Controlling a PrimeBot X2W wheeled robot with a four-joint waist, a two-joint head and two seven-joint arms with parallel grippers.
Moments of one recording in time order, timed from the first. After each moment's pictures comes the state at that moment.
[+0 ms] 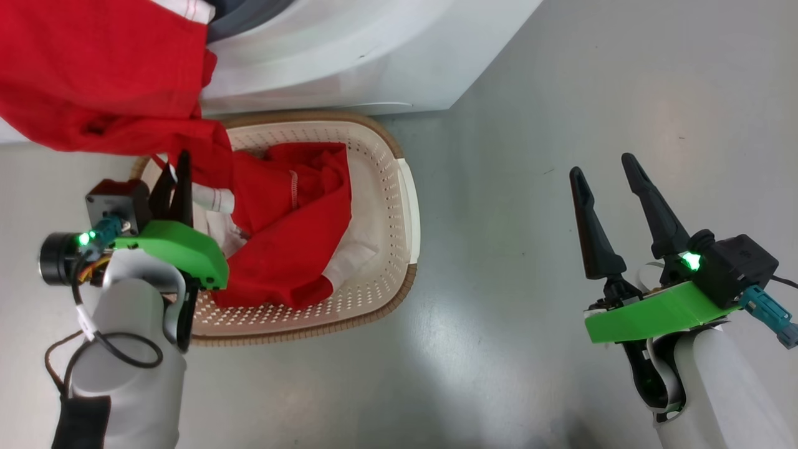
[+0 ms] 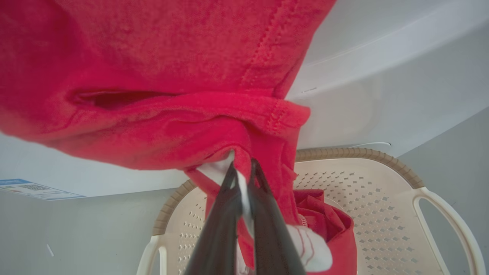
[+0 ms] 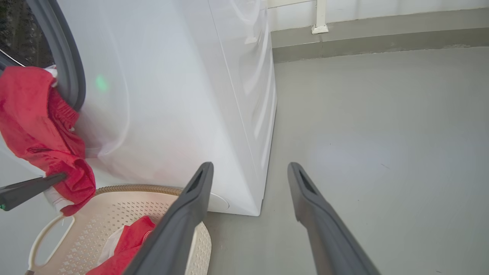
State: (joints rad) left arm -0.76 0.06 0.03 0.87 -0.07 -0.10 -0.26; right arm -0.30 -0.05 0.08 0.14 0.31 0.12 -0.26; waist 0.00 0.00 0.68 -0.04
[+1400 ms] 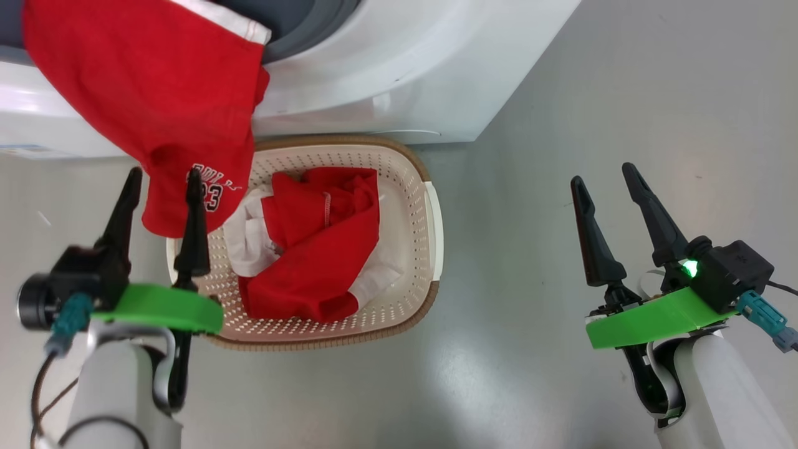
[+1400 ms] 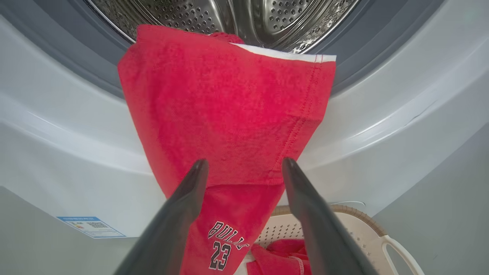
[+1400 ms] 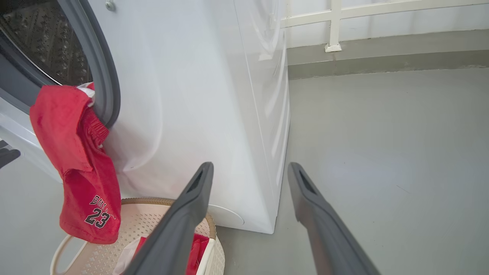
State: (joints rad) left arm -0.48 0.03 0.10 0.39 -0.09 -0.12 -0.26; right arm -0.28 -0.05 0.07 0.16 0.30 0.12 -0.26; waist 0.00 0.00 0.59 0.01
